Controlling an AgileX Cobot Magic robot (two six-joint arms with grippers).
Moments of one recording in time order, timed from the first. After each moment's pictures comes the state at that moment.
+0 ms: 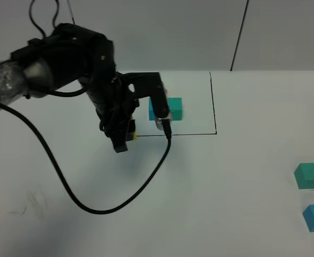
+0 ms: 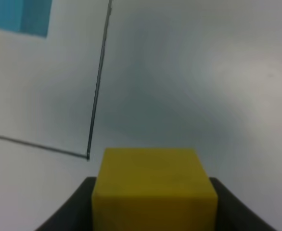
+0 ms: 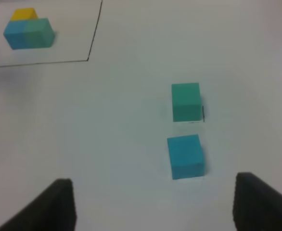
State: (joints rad) left arm -0.54 2.06 -1.67 0.01 0.93 0.91; right arm 0.04 -0.01 -0.49 0.08 1.05 0.06
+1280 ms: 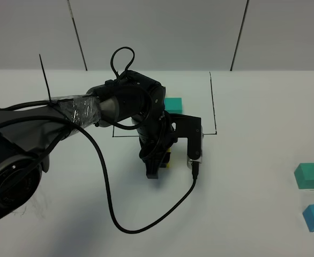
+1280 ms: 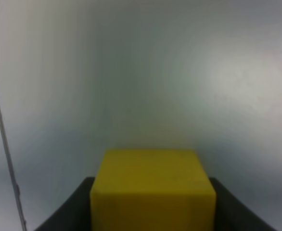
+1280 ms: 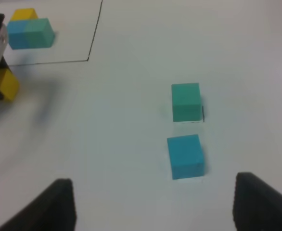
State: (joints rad) left arm -0.63 2.32 -1.75 -0.01 0.79 1.06; right arm 0.04 -0.01 -0.49 0.08 1.05 0.06
